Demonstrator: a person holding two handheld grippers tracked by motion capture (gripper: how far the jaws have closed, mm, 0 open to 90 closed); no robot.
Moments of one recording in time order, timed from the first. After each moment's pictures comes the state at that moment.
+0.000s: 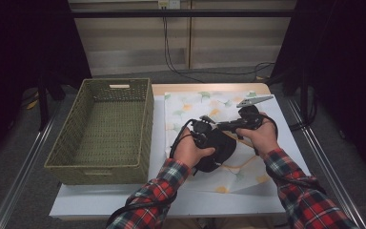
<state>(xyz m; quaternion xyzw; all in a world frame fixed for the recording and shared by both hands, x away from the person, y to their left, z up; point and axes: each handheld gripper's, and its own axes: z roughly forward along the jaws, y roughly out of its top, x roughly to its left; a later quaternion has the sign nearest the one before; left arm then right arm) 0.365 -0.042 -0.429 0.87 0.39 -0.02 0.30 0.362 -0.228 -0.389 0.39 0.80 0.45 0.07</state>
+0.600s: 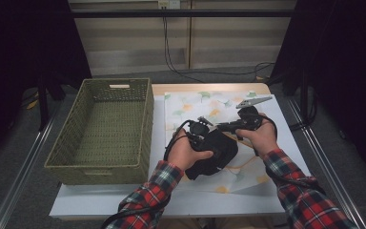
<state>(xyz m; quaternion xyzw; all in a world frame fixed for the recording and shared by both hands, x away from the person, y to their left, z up) 0.355 -0.028 -0.418 0.88 0.37 -0.03 0.30 0.362 -0.227 -0.391 0.39 0.80 0.44 0.07</state>
